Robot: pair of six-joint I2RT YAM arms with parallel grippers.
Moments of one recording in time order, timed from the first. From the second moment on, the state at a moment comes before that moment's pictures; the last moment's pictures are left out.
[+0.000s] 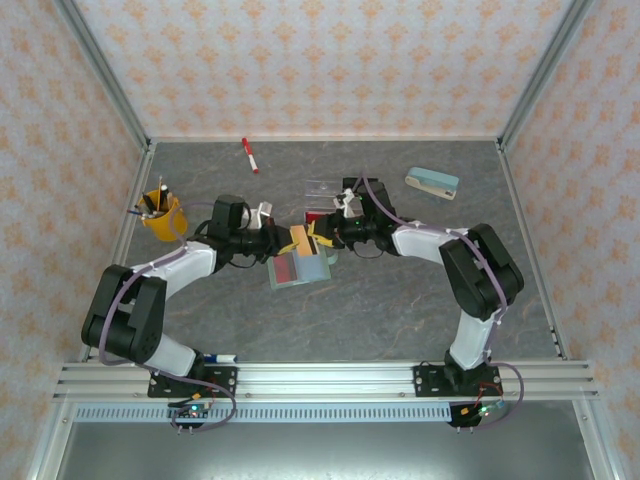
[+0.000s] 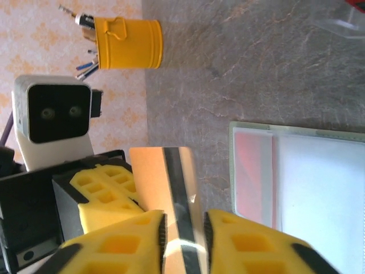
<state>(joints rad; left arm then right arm) -0.24 1.49 0.74 0.04 0.82 -0.95 0.51 1.81 1.01 0.21 -0.85 1.00</state>
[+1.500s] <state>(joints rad) -0.22 1.41 0.89 -0.56 0.32 -0.64 0.43 1.76 1.53 -0.65 -0.33 -0.23</state>
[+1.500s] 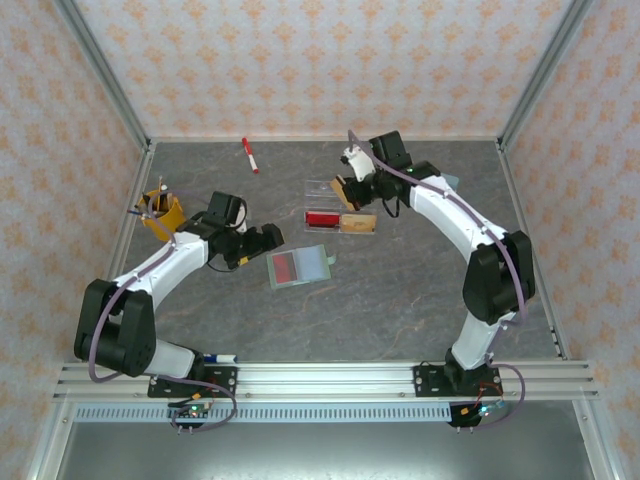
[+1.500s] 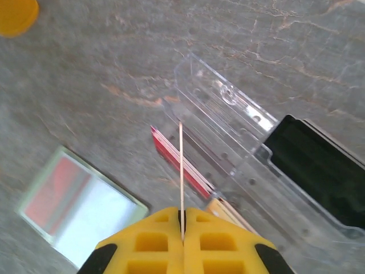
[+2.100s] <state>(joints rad) -0.22 1.39 0.89 -0.58 0.28 -0.59 0.43 1.91 1.62 -0.90 -0.19 -0.89</state>
